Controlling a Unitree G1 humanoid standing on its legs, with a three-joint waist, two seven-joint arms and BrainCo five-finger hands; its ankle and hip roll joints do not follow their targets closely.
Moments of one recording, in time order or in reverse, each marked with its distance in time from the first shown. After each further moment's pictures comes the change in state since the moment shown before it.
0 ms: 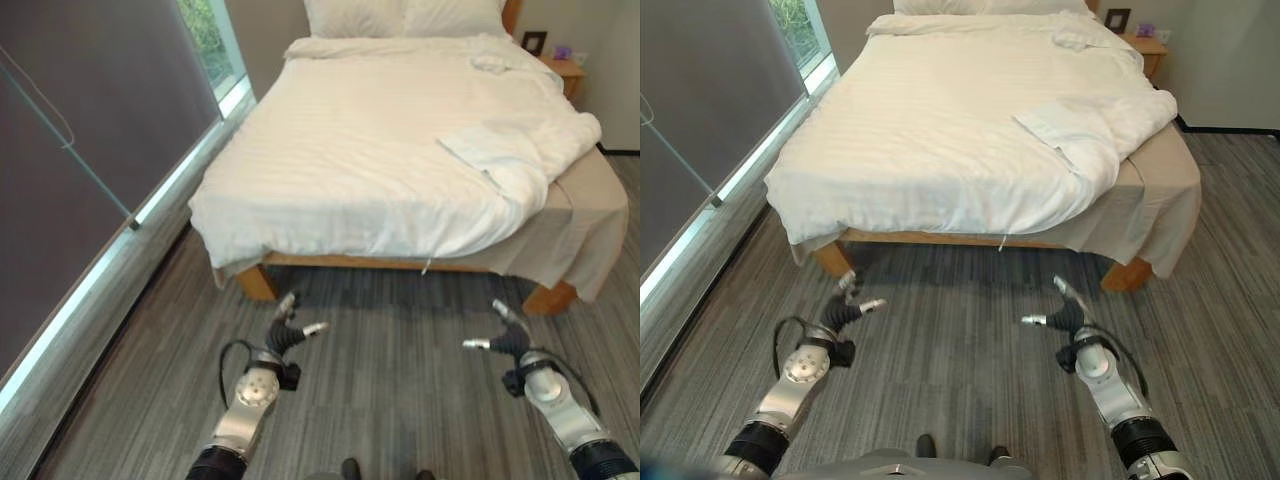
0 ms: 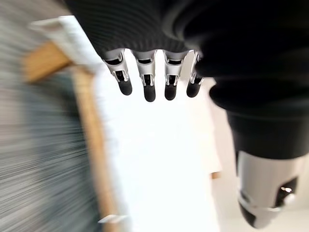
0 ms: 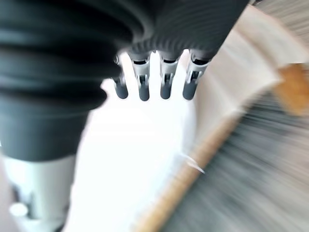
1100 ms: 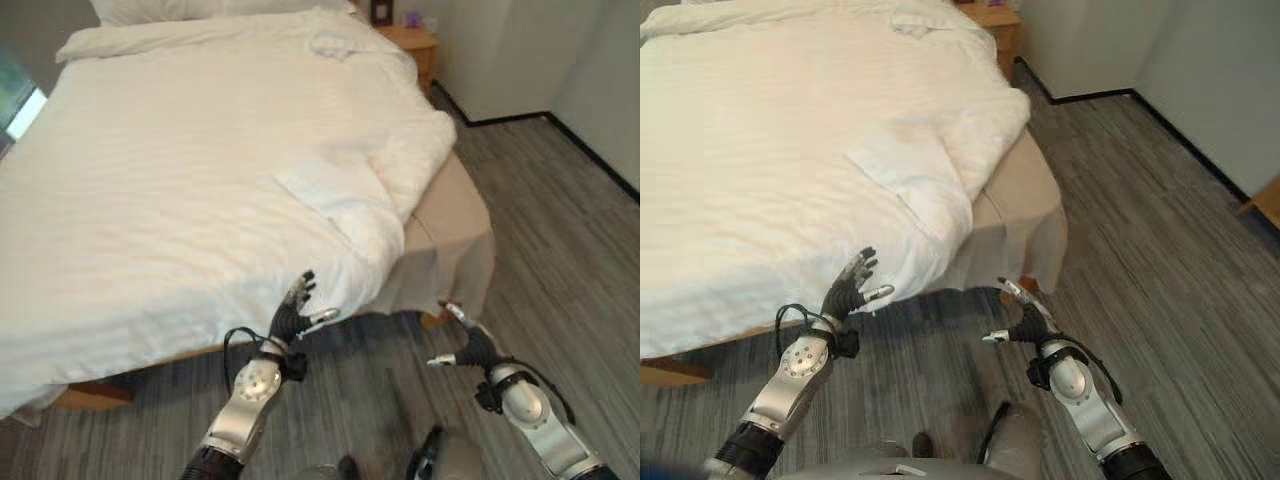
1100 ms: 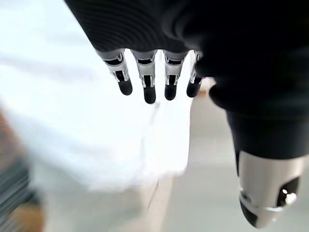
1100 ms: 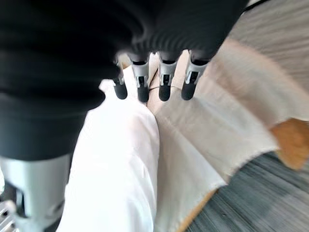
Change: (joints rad) left arm -0.107 -0.016 -0.108 0.043 -0.124 0.044 -0.036; right arm 0.005 0.048 0.191 -0.078 -0.122 0.053 0.066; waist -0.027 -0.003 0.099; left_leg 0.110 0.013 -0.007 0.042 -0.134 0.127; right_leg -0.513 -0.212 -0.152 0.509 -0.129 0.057
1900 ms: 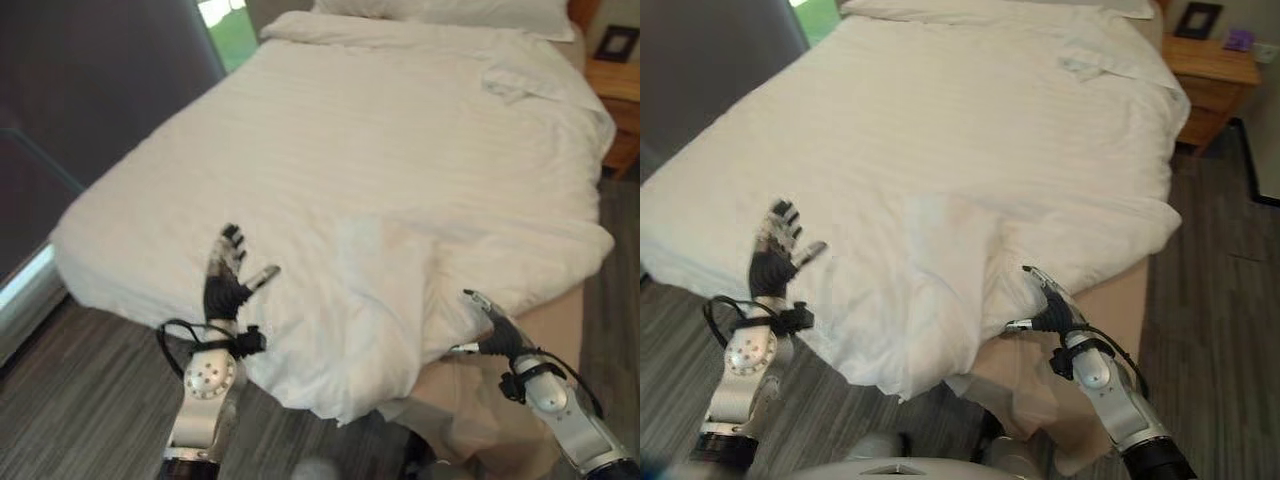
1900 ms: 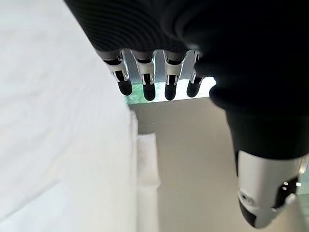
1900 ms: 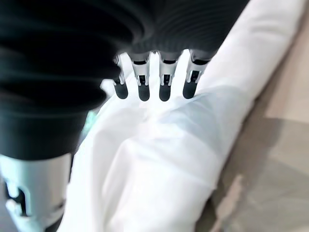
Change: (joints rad) left arm 0.081 0.006 0.303 -0.372 -0.063 -0.111 0.113; right arm -0.006 -0.102 -0.054 -0.010 -0.003 -0.021 0.007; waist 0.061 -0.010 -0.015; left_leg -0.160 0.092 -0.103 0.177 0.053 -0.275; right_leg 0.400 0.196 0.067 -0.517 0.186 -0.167
